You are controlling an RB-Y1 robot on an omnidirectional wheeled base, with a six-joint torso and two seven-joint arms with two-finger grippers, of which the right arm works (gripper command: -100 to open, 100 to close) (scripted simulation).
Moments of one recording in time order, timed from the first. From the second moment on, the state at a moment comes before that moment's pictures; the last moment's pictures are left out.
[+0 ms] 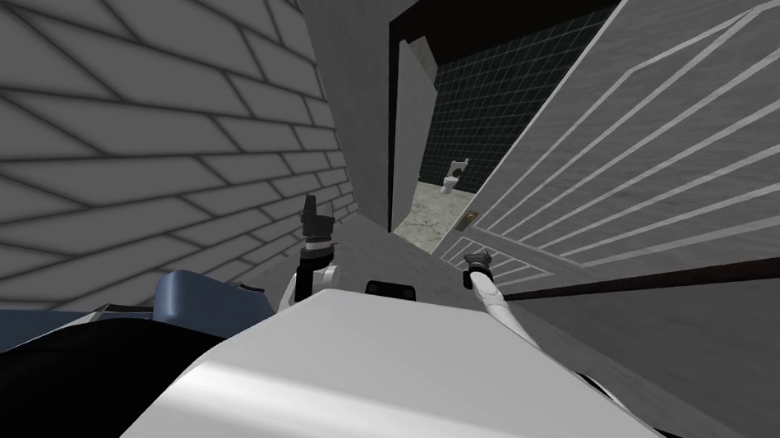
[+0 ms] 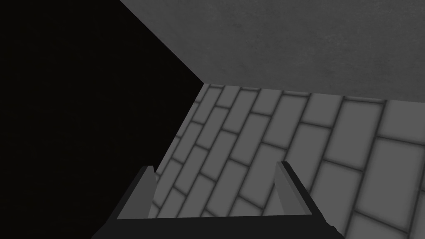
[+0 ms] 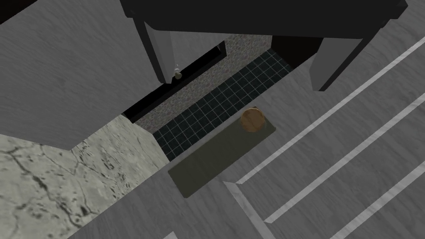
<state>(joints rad) 0.03 -0.46 -0.08 -1.08 1.68 0.32 0.20</state>
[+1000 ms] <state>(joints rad) -0.04 -0.53 -0.08 -0.90 1.95 0.44 0.21</state>
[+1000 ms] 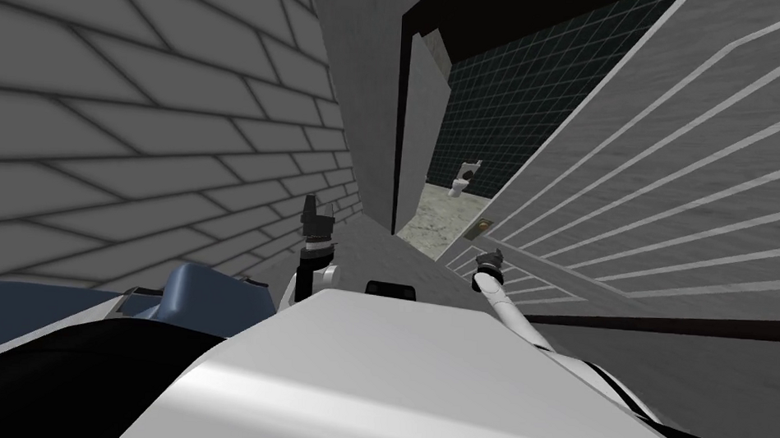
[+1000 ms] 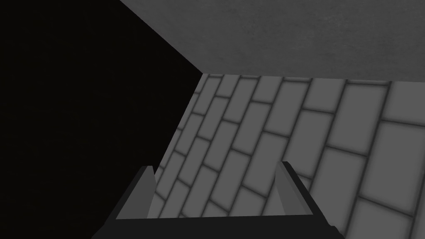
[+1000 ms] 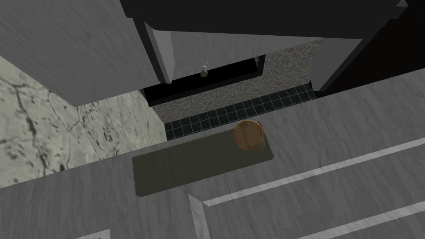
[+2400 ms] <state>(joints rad) -0.10 -0.58 -0.10 -0.75 2.17 0.54 0.22</state>
